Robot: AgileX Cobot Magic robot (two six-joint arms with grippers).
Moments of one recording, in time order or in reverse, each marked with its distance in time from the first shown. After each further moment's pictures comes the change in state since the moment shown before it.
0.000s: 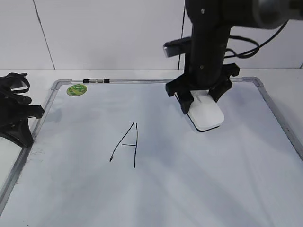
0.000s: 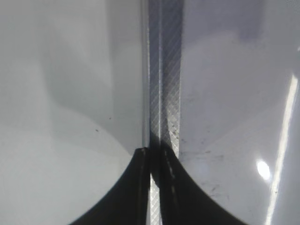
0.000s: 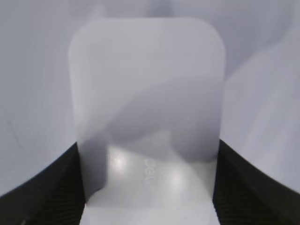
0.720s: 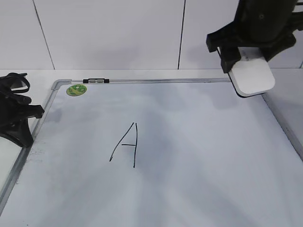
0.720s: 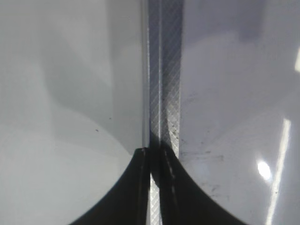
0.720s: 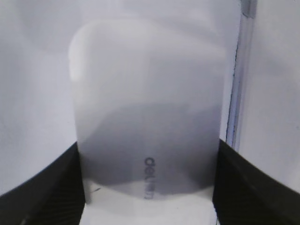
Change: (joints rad) left arm 0.000 0.000 -0.002 -0.001 -0.002 0.000; right arm -0.002 -0.386 0.153 -0.186 0.008 0.186
